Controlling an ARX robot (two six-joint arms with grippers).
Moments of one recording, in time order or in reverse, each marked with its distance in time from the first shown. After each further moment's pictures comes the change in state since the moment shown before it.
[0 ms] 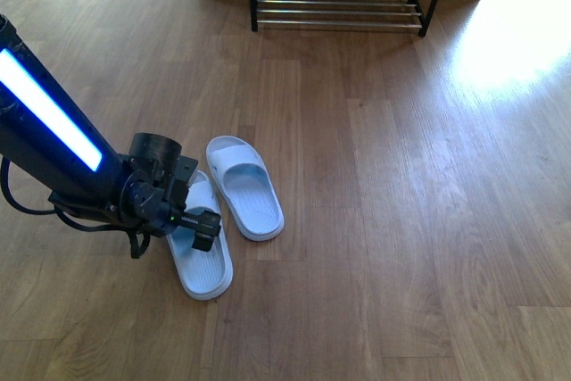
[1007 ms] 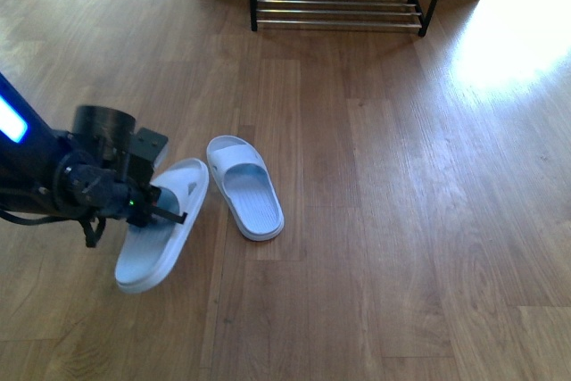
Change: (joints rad) left arm 0.074 -0.281 -0.340 0.187 -0.031 0.175; right arm 0.000 0.000 0.000 0.000 0.000 0.000
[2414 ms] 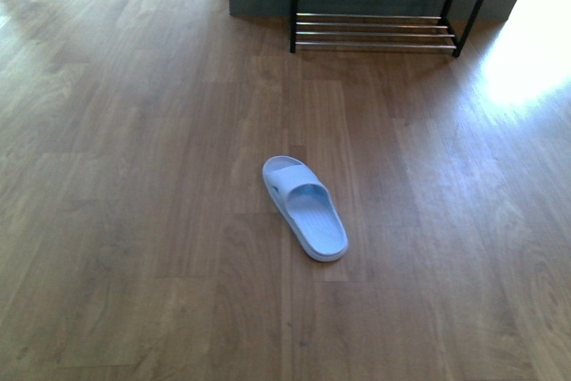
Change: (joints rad) left arm 0.100 -1.741 -1.219 -0.044 -0.110 -0.051; right arm 0.000 0.000 0.000 0.000 0.000 0.000
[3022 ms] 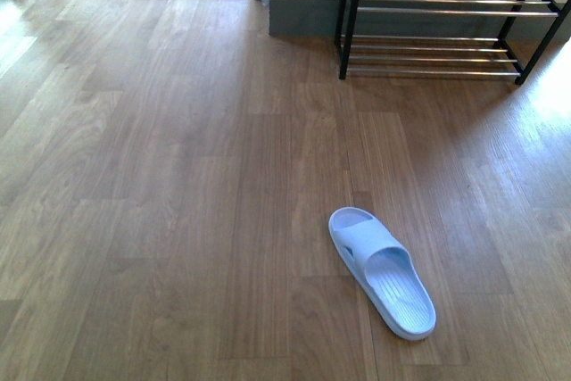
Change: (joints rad) left arm 0.001 0.000 0.000 0.000 -0.002 -0.003; right arm 0.000 0.000 0.000 0.000 -0.003 0.000
